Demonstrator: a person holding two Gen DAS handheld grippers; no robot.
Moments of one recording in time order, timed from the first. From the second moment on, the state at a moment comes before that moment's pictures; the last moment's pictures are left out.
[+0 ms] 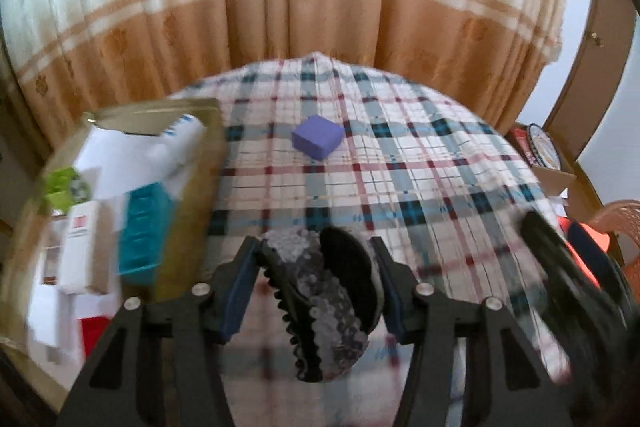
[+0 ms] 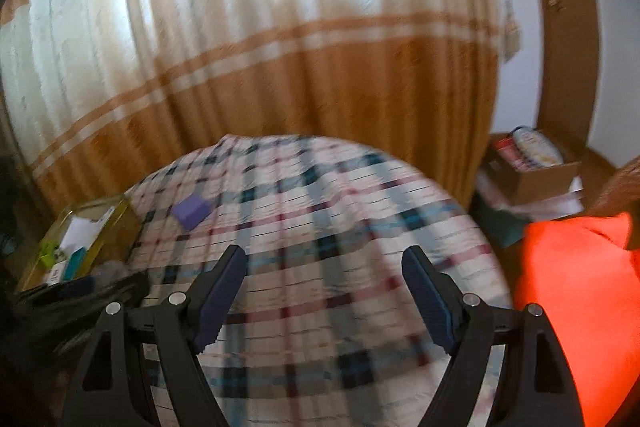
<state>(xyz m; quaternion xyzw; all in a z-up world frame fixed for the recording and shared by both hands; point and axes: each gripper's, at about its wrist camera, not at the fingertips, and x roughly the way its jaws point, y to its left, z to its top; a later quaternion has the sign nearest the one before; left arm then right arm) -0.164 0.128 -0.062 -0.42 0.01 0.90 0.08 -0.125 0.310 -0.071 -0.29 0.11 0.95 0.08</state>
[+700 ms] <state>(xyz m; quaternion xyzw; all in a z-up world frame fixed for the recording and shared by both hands) -0.152 0.039 -0.047 -0.40 -0.01 0.91 0.07 -0.312 0.204 -0.112 -0.43 0.00 0.90 -0.08</state>
